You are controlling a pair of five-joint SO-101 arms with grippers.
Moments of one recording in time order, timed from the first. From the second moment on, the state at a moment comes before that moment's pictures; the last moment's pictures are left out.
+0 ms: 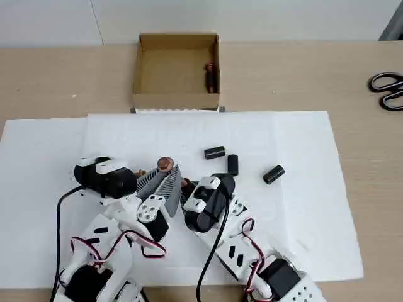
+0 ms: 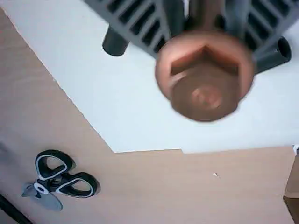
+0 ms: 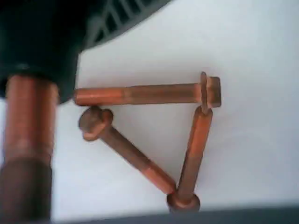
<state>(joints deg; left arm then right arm) 26.5 -103.3 78.4 50.3 27.7 -43.8 -103.5 92.0 38.8 6.0</state>
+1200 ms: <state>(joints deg) 30.3 -104.0 85.1 54.1 27.4 -44.0 -102.9 92.7 33.2 11.1</state>
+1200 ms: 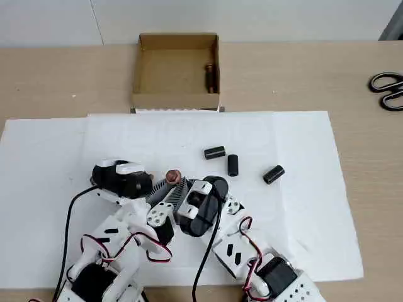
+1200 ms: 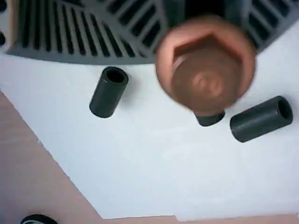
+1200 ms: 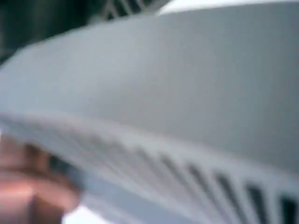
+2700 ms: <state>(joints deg) 13.4 -103.3 74.0 55.8 19.0 -43.3 -103.4 95.6 31.6 11.4</state>
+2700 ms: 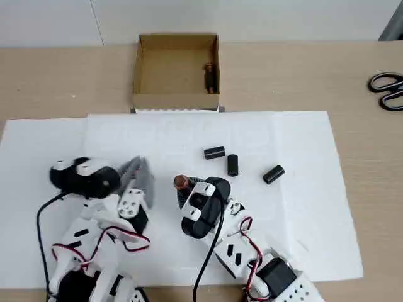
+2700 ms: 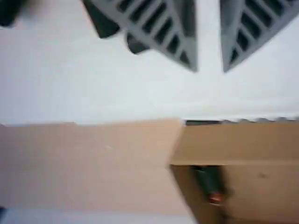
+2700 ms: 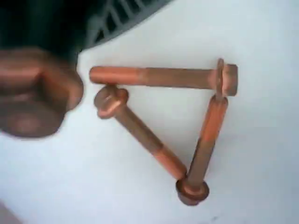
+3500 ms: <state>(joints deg) -3.0 -103.3 91.6 55.8 -0.3 -17.1 -94.1 81.0 30.2 -10.4</state>
